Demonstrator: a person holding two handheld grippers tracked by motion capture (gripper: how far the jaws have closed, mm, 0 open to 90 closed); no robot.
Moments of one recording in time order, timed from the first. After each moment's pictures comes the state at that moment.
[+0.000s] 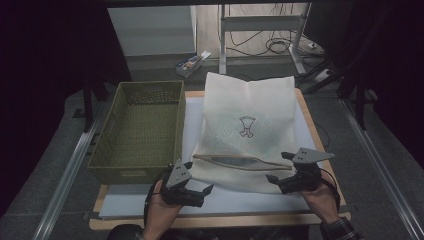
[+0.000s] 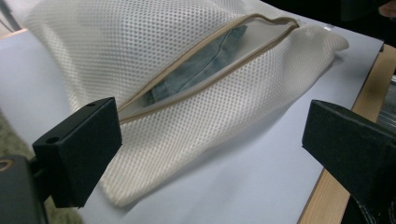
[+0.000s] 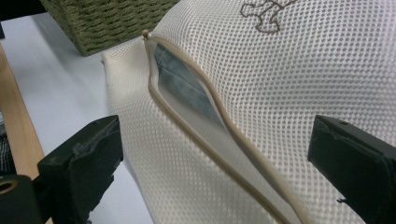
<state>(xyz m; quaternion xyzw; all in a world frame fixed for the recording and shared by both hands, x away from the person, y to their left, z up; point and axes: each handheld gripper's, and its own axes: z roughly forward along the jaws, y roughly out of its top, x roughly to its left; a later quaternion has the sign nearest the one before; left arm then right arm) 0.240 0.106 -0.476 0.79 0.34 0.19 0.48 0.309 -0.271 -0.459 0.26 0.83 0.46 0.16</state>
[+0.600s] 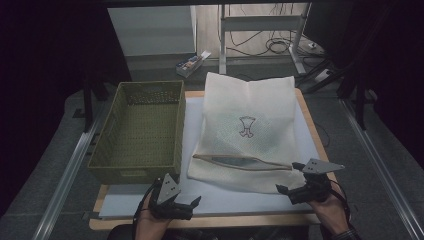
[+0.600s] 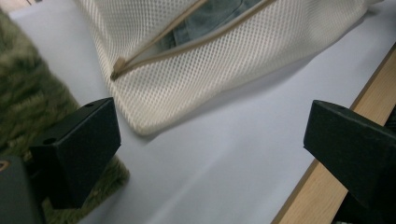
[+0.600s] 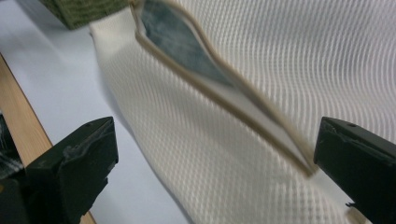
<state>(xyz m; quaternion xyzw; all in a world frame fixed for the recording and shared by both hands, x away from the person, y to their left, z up) 0.212 0.129 -0.503 0.80 0.36 0.21 0.43 0.291 -0.300 -0.481 0.30 0.83 0.44 0.15</state>
